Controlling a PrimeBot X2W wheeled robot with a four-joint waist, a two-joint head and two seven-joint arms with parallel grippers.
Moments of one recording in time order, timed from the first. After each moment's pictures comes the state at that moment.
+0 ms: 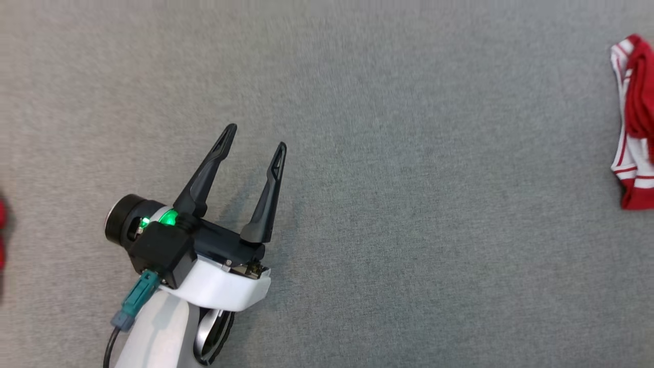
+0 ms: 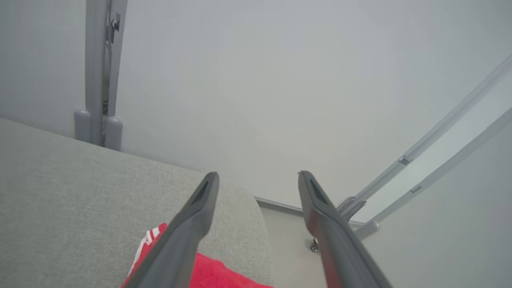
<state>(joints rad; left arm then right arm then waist) -0.27 0.05 -0.24 -0.03 -0.13 -0.13 -0.26 -0.65 -0.78 0.05 0.44 0.34 0.13 -0.08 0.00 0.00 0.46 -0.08</state>
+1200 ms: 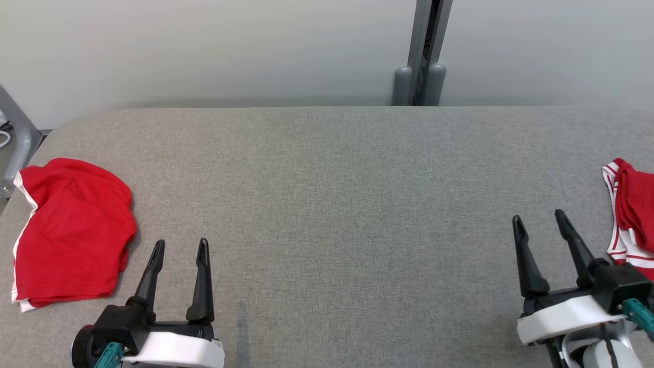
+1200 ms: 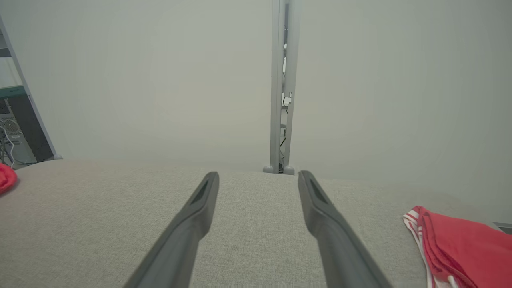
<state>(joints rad) 0.02 0.05 -0.09 0.09 -0.23 0.03 -0.26 -0.11 -0.10 0.05 0.19 0.14 0.13 -0.26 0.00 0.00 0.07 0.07</state>
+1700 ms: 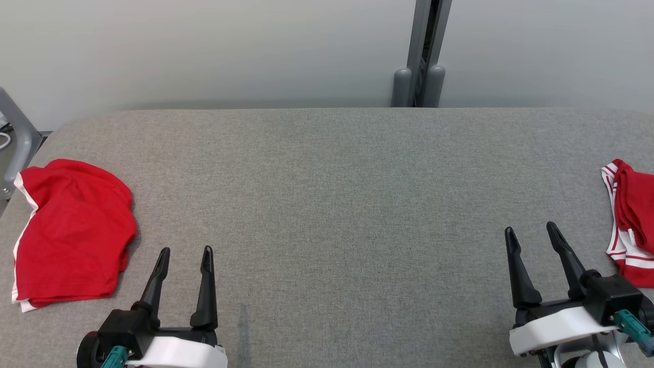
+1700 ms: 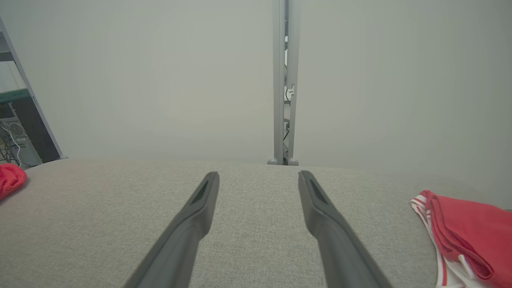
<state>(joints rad) 0.03 0.05 -0.10 0.12 -0.24 0.03 -0.26 -0.07 -0.06 0.04 0.19 0.13 0.13 -0.26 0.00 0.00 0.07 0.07</state>
